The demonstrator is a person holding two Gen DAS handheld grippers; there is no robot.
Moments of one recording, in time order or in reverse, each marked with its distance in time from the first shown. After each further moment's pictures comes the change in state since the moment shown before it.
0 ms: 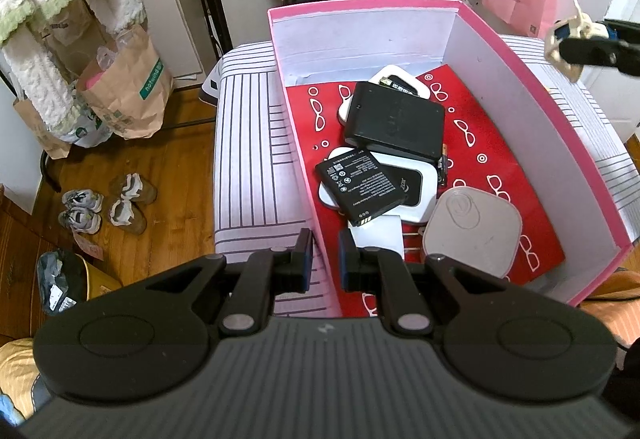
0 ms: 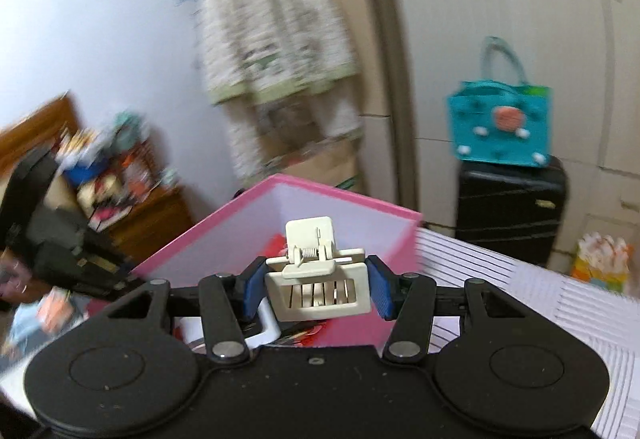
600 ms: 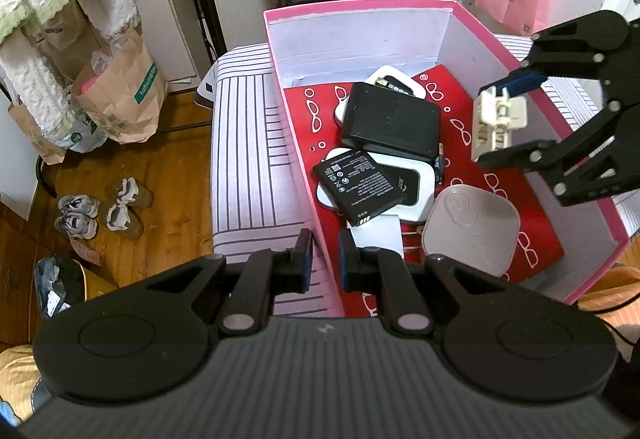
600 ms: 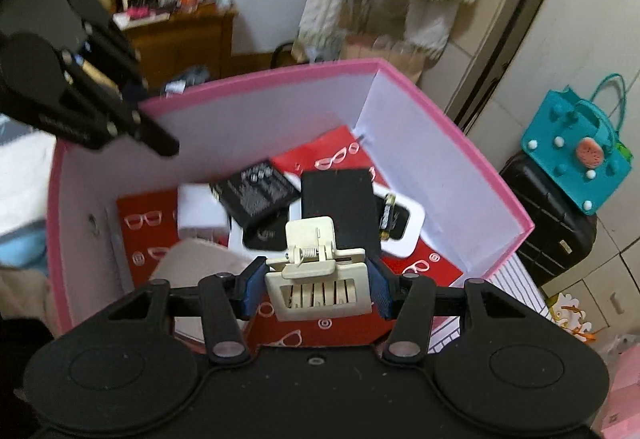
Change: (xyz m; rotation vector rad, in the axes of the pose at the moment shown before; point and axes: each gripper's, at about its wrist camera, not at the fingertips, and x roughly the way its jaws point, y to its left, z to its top) left arm 0.000 0.002 -0.003 0.019 -0.010 -0.016; right arm 0.083 0.066 0.002 -0.463 0.423 -0.004
